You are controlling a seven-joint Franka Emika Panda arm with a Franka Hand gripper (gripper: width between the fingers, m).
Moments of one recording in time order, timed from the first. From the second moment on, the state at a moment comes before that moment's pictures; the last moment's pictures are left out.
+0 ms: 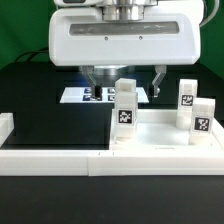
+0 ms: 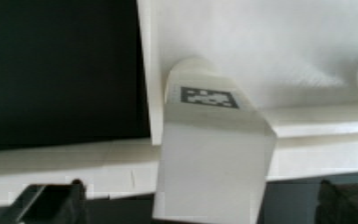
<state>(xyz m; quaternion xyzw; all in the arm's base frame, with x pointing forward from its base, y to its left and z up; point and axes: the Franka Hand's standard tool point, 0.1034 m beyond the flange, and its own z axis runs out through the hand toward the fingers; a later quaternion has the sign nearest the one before) 0.617 -0.005 0.097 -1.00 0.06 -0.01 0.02</state>
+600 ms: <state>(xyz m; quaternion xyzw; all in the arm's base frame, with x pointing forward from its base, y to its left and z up) 0.619 -0.004 0.083 -1.00 0.06 0.01 0.01</state>
